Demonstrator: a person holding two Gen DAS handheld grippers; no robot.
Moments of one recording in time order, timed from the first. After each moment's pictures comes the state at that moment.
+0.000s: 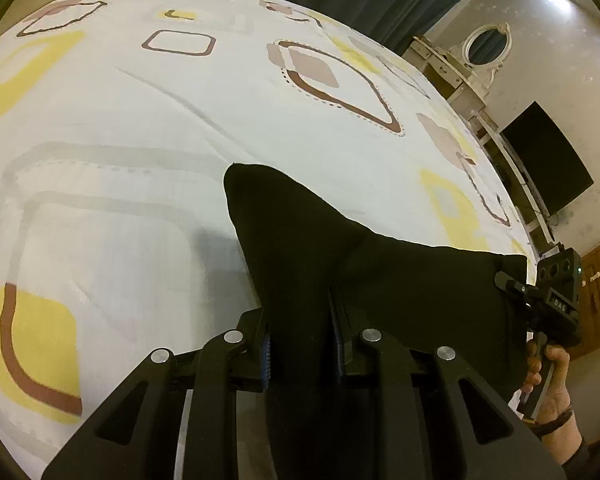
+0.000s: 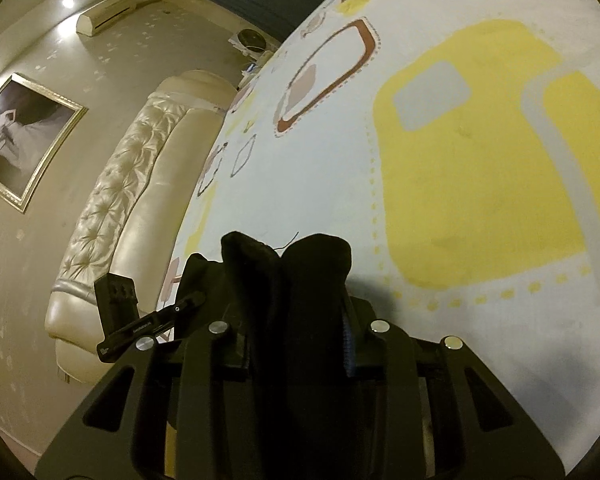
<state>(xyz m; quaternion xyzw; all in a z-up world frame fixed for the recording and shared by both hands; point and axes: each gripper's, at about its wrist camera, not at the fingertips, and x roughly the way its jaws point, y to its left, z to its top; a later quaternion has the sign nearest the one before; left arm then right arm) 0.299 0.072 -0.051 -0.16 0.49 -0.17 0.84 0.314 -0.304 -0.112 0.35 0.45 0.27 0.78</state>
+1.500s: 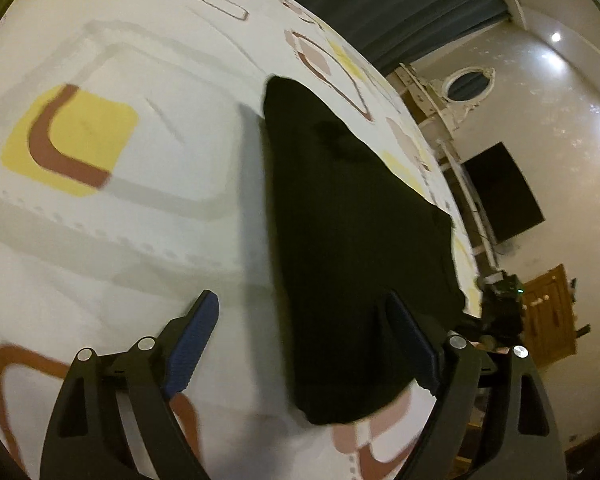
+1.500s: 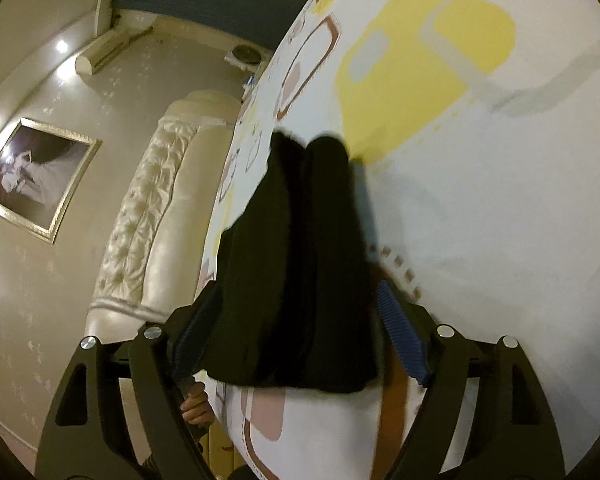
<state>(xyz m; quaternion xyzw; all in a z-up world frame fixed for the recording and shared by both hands) 0.181 0.116 -0.069 -0.29 0.47 -0.23 0.80 0.221 -0.332 -0.126 0.42 0.44 0.27 0.74</state>
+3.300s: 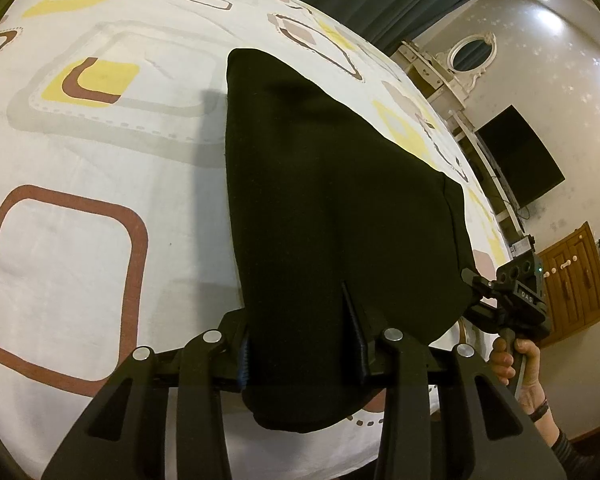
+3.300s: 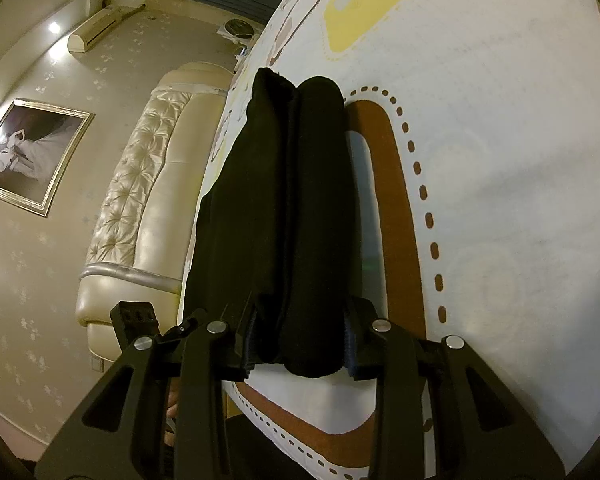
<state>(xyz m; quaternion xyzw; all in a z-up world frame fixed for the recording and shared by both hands) 0.110 0.074 -0.068 -0.21 0.48 -0.20 0.83 0.130 -0.311 -0.143 0.41 0.48 0.28 0.73</state>
